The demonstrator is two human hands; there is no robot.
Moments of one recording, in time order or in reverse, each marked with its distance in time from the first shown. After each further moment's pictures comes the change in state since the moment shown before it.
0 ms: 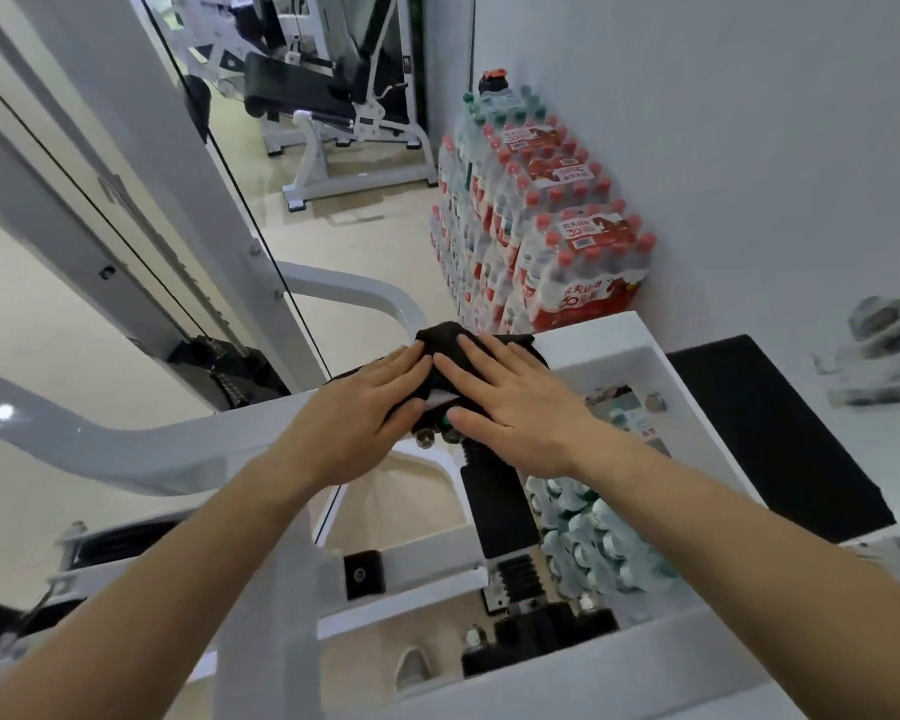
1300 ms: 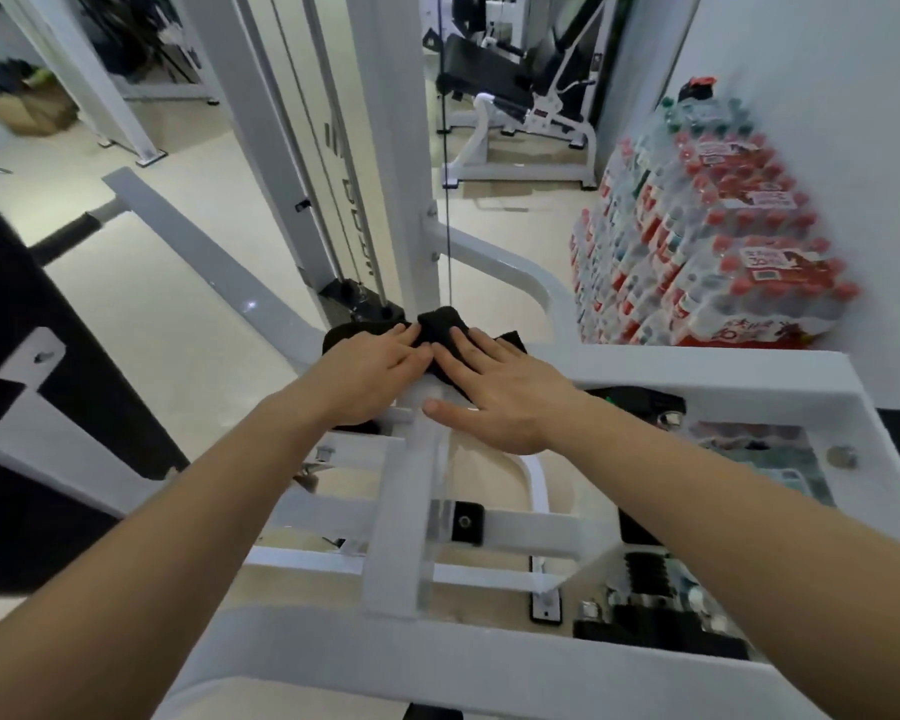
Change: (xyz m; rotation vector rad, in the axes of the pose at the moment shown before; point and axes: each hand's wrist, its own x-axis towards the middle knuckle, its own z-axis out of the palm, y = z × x) left_hand -0.111 -0.052 -0.068 -0.033 -0.141 -0.511; right_hand 0.070 -0.147 0.010 -0.128 -0.221 -0.284
